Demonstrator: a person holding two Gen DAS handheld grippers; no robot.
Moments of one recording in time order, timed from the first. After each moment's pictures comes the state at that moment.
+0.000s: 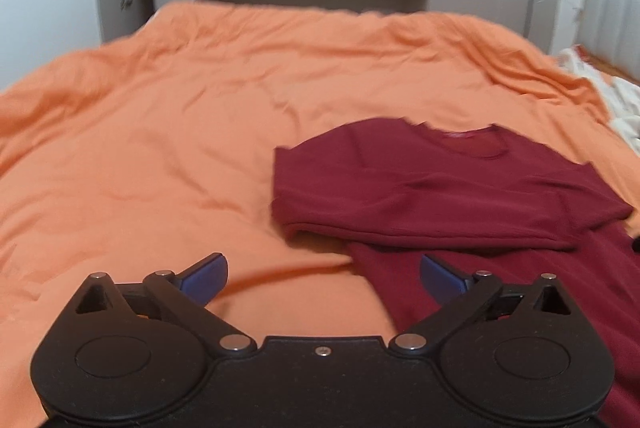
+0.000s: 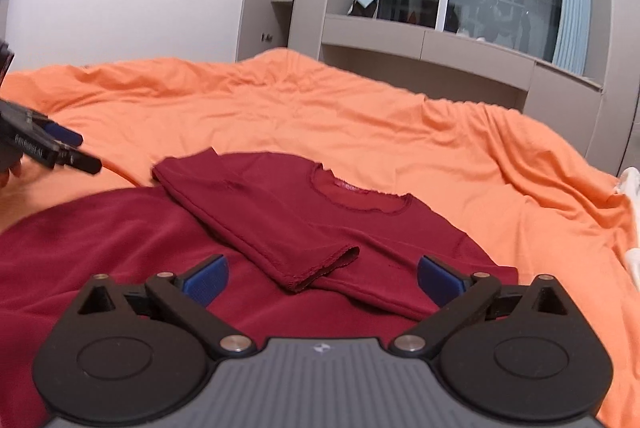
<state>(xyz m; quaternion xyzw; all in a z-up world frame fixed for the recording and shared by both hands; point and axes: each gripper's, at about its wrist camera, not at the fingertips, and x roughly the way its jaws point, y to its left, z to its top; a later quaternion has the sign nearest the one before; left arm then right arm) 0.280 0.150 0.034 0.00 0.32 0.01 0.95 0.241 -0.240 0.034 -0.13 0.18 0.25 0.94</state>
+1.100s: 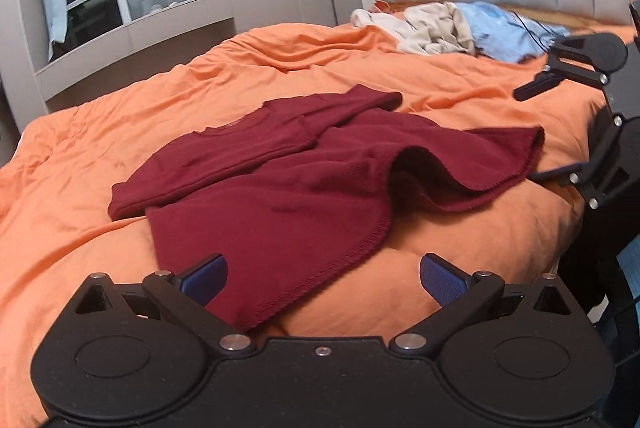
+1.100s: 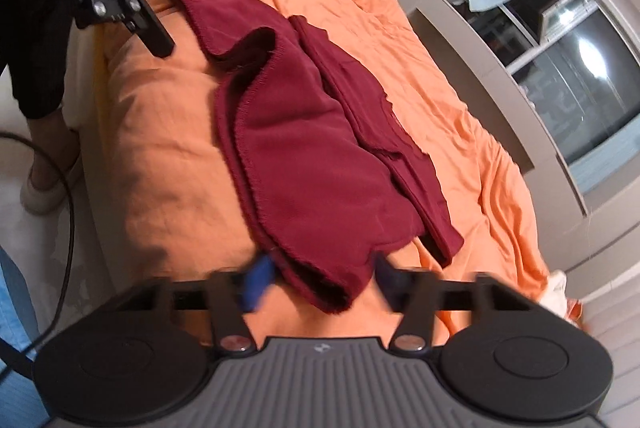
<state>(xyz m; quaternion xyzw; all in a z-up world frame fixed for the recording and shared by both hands) 0.077 0.019 0.009 0.17 0.26 -0.20 0.93 0.050 -0.215 -0.025 -0.47 0.19 0.22 0.84</state>
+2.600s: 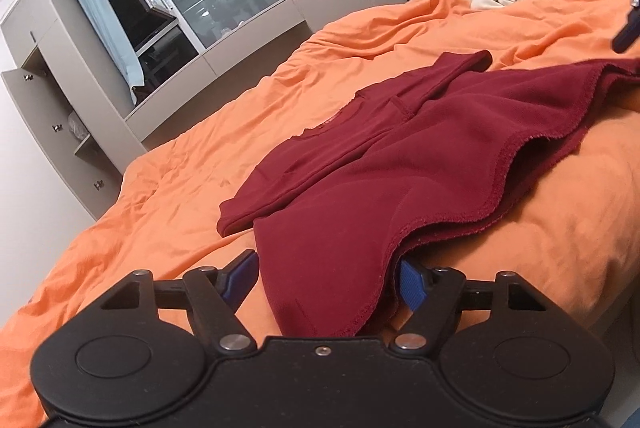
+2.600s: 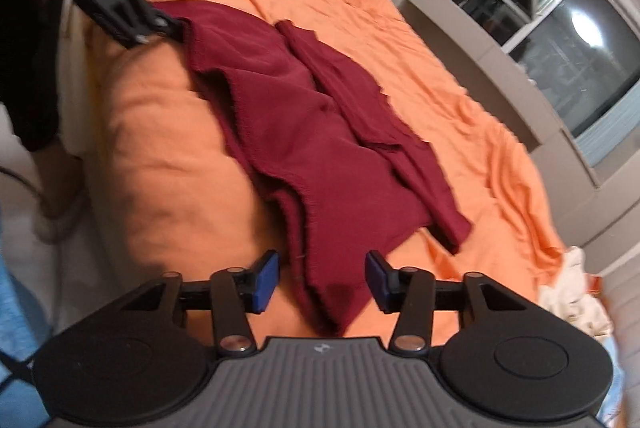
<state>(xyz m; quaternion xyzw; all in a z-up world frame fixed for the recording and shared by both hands) 0.089 0.003 0.001 0.30 0.23 -0.04 0.93 0.067 -0.229 -0.009 -0.42 0.22 0.20 0.86</state>
